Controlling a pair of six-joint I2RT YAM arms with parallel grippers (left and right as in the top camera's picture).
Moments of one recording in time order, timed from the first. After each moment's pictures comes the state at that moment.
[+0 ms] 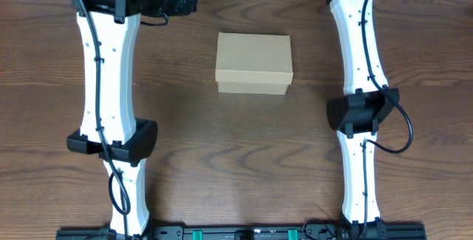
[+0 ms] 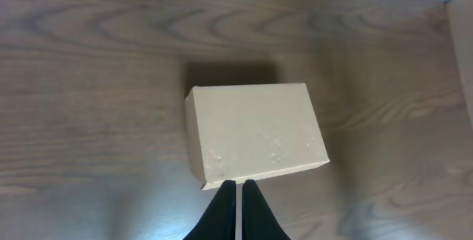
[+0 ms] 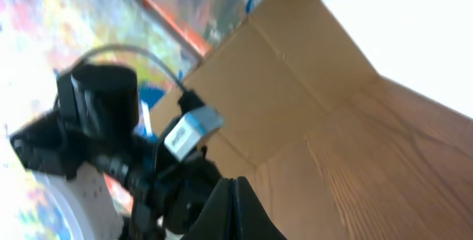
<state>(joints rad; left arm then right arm) -0.22 2.22 2.99 -1.70 0.30 -0.24 0.16 2.57 2.88 0.22 -1.35 1.31</state>
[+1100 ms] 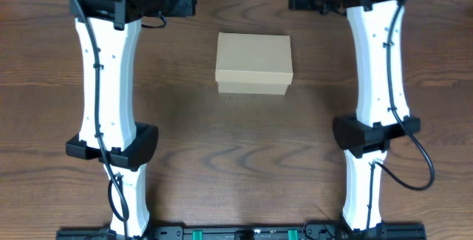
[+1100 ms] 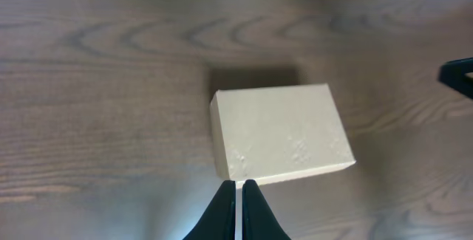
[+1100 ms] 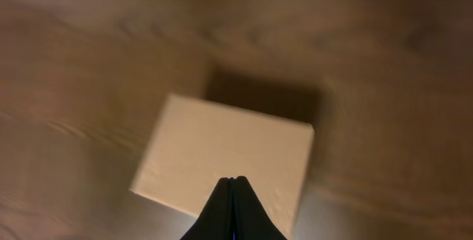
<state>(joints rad) -0.26 2.19 2.95 -1.70 0.19 -0.19 0.24 2.32 2.90 -1.57 -0.19 0.21</state>
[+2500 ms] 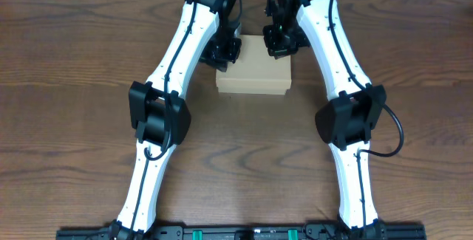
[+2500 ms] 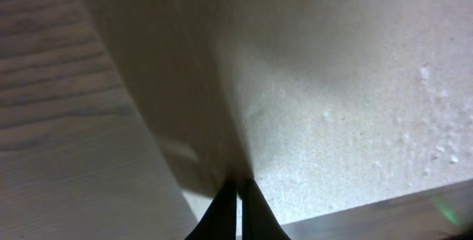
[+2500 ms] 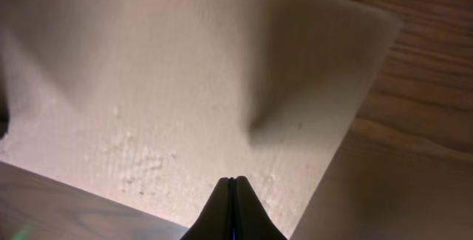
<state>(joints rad) -0.39 2.51 2.55 -1.66 0.19 -0.08 0.32 2.45 2.56 -1.62 -0.11 0.12</state>
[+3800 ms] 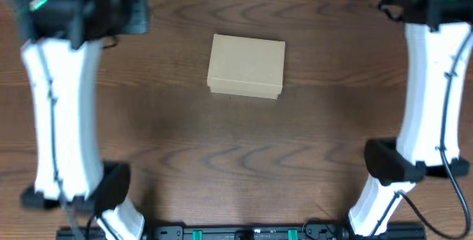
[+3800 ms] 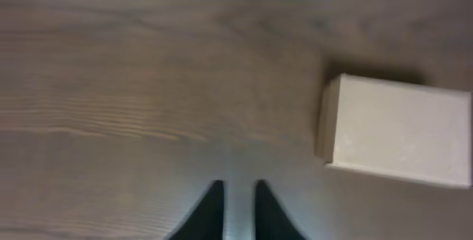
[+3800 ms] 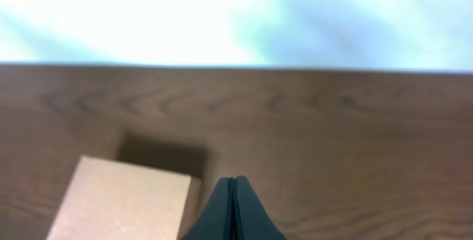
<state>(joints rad) -0.14 1.85 2.56 -1.64 -0.12 -0.11 0.10 2.00 2.69 -1.39 0.00 0.10</state>
